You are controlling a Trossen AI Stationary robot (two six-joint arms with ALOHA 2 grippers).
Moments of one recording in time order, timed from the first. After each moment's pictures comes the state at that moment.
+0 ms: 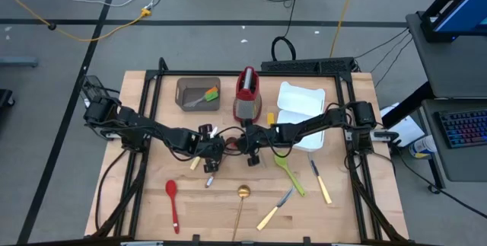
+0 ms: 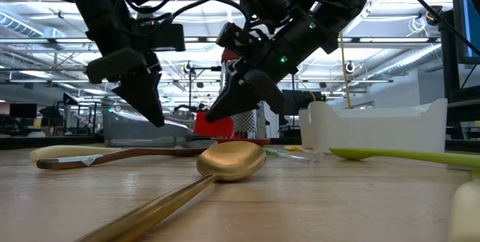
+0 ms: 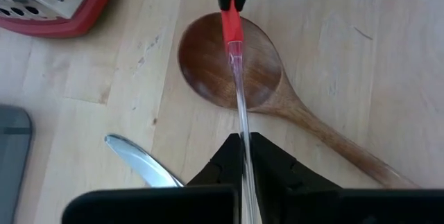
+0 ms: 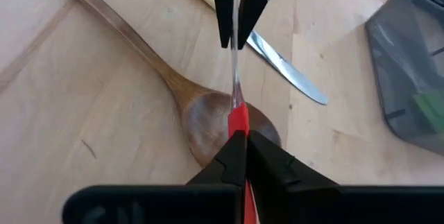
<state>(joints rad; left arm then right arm) -0.21 1.58 0.87 -0.40 -0.34 -0.25 0.05 1.94 1.10 0.22 0.09 -0.36</state>
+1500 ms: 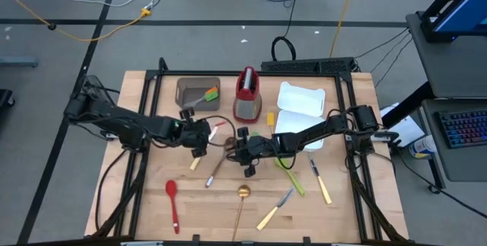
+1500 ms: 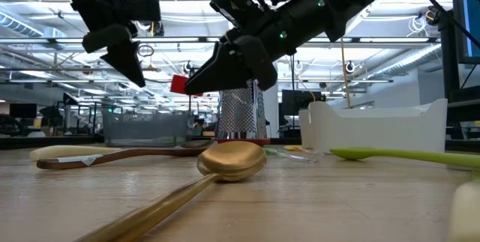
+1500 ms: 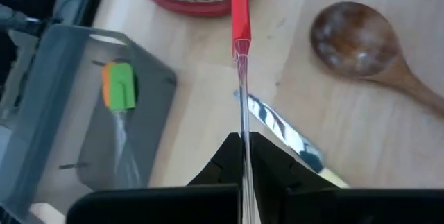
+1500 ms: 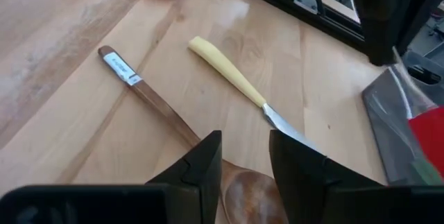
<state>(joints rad) -0.17 1.32 0.87 -0.75 -0.53 -0.31 0.15 1.94 1.11 0.36 0.16 -0.35</state>
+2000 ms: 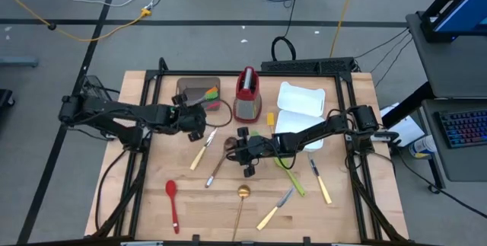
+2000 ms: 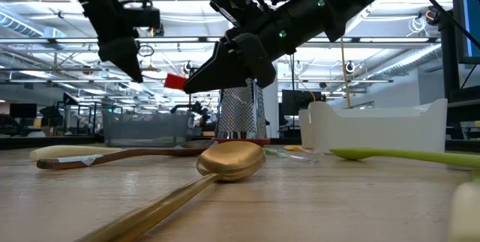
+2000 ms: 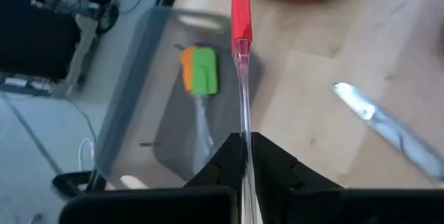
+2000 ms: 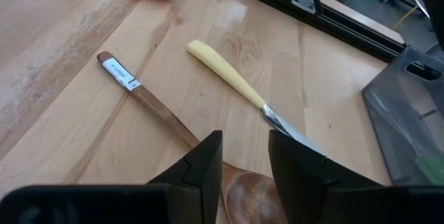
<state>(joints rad) 0.01 1.25 0.87 -0.82 -0.63 -0.19 0.15 1.94 1.11 0.37 0.16 -0.32</state>
